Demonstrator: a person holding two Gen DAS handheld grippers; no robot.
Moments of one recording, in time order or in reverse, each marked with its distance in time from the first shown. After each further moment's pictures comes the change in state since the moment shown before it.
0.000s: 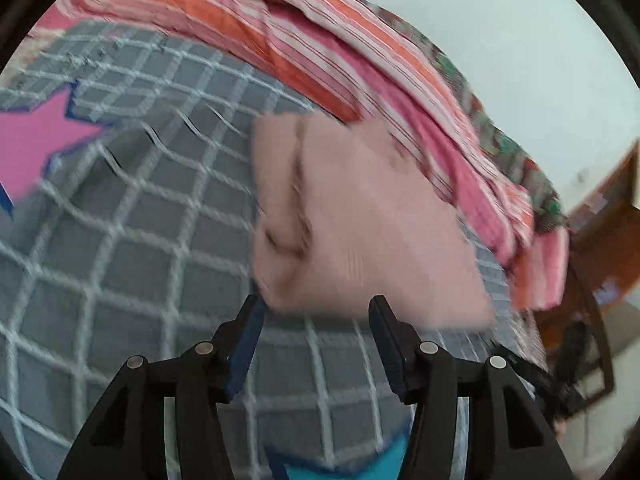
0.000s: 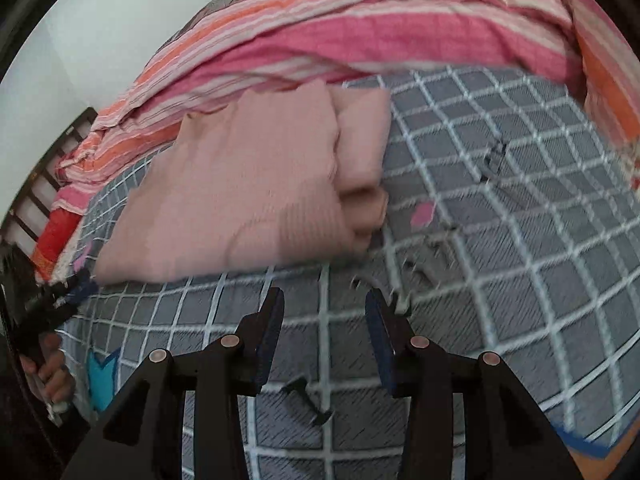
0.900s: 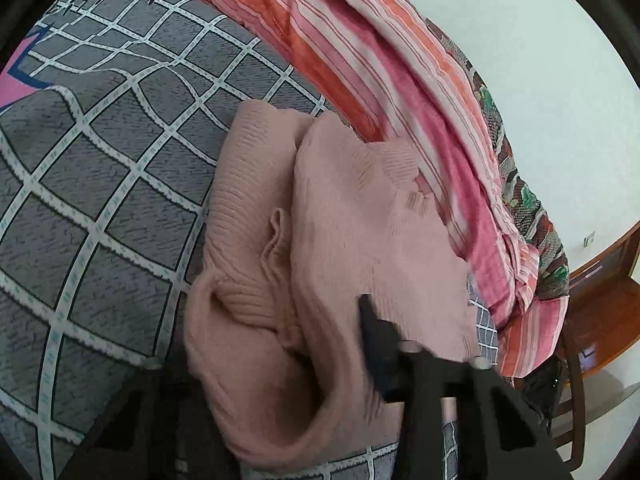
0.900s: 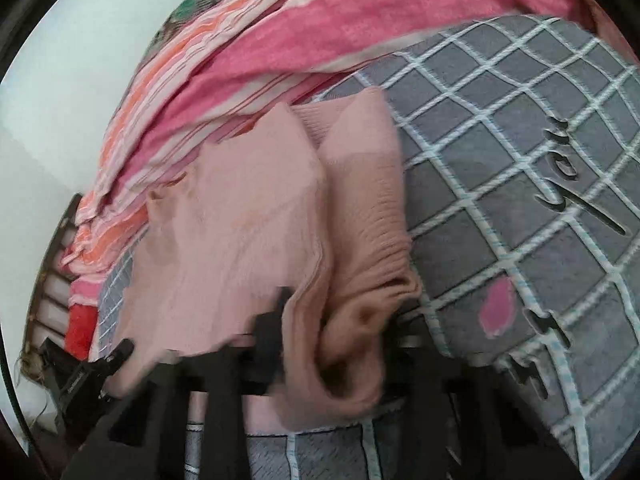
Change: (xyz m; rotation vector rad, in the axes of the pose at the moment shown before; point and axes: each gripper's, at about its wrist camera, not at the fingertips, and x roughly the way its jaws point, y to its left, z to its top) left arm 0.078 0.001 0.041 -0.215 -0.061 -0.004; right arm 0.076 -0.013 0.069 0.270 -0.030 0.124
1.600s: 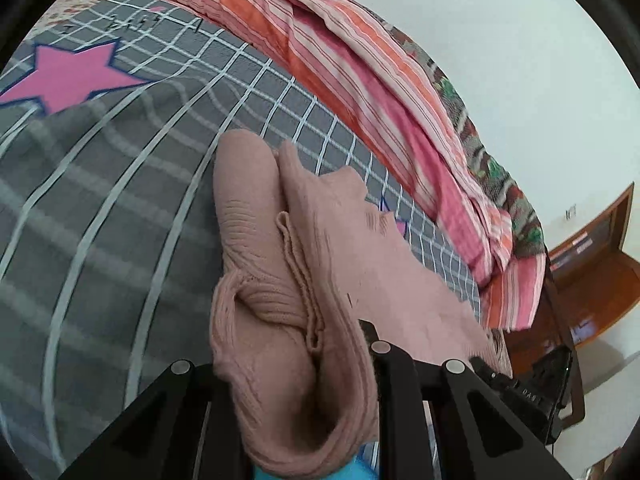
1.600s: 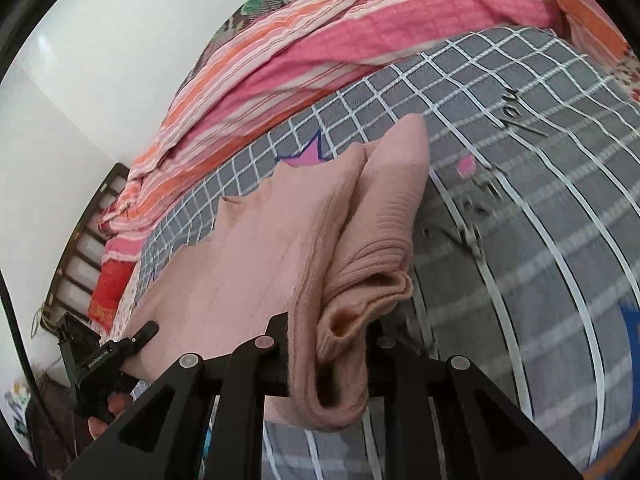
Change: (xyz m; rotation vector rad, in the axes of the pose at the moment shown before) left arm -0.120 0.009 -0.076 0.073 0.002 -0.025; right arm -0.106 0.016 -0.099 -0.087 0.003 0.057
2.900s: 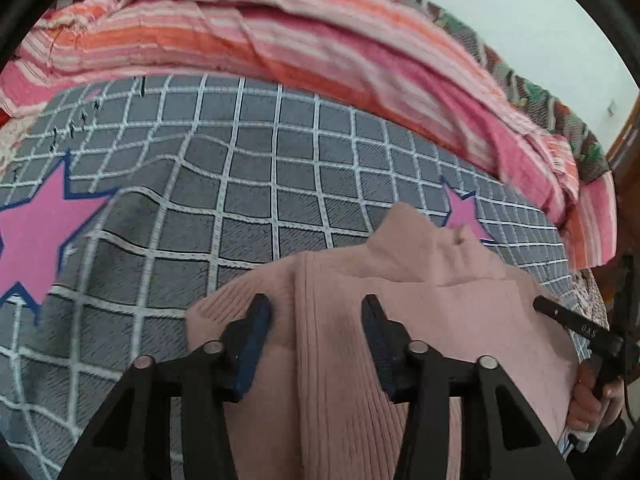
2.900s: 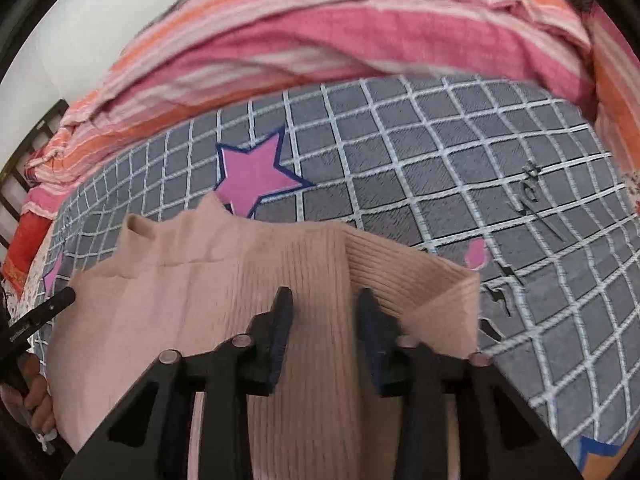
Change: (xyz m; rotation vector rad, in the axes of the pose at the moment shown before) left arm 0.070 -0.021 0.076 0.323 0.096 0.277; right arm 0.074 0.029 0.064 -0.206 0.077 -0.313
